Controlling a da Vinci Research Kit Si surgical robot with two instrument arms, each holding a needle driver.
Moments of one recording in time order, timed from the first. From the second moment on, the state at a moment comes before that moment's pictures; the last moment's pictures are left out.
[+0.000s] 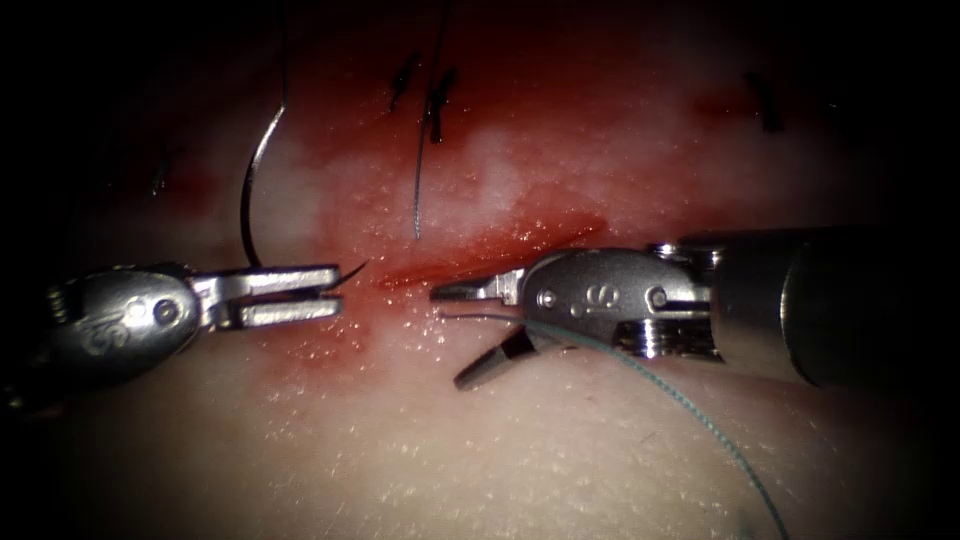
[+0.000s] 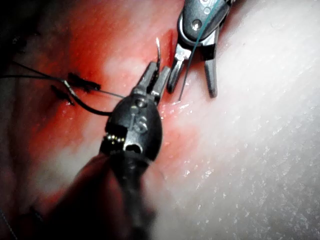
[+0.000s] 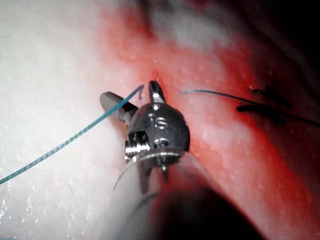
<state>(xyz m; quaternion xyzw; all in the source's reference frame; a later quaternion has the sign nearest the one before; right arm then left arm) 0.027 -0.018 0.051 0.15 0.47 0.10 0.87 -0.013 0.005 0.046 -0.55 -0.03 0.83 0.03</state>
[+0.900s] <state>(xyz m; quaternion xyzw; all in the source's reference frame) 0.025 -0.025 0.041 0.23 0.47 0.05 0.85 -0.014 0.005 0.046 -0.55 -0.03 0.83 0.03</state>
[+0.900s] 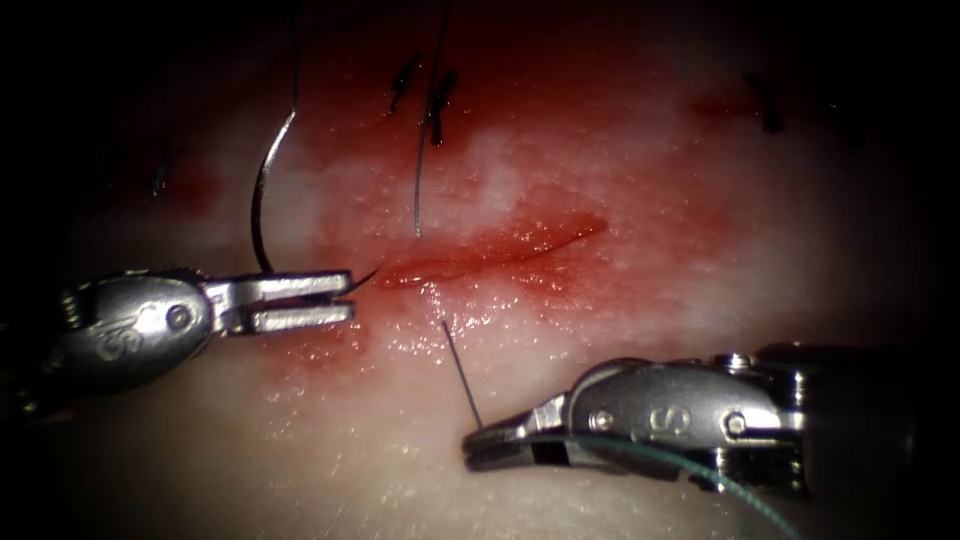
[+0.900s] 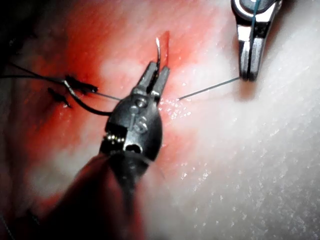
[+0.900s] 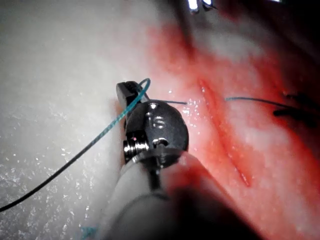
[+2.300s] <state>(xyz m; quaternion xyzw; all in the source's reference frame) 0.026 -0.019 0.051 0.17 0.47 0.09 0.86 -0.014 0.005 0.046 -0.55 -0.03 0.83 0.03</state>
